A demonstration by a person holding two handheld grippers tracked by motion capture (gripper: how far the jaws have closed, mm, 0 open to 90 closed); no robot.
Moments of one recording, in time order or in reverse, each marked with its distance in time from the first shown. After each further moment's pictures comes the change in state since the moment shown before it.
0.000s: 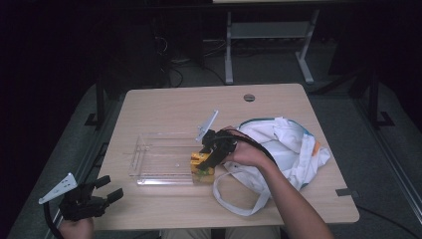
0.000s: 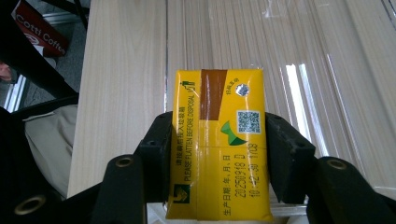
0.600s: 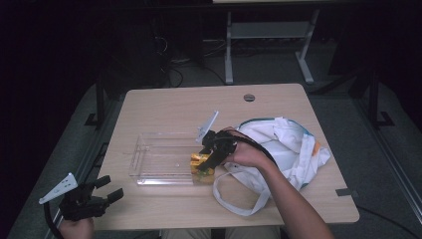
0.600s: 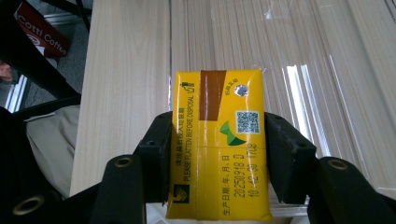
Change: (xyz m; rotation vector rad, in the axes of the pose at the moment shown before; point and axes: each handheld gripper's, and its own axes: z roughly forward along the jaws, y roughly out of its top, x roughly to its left) left arm 0.000 0.000 0.000 0.004 0.002 0.004; right arm 0.003 0.000 0.000 -0.001 0.006 0.004
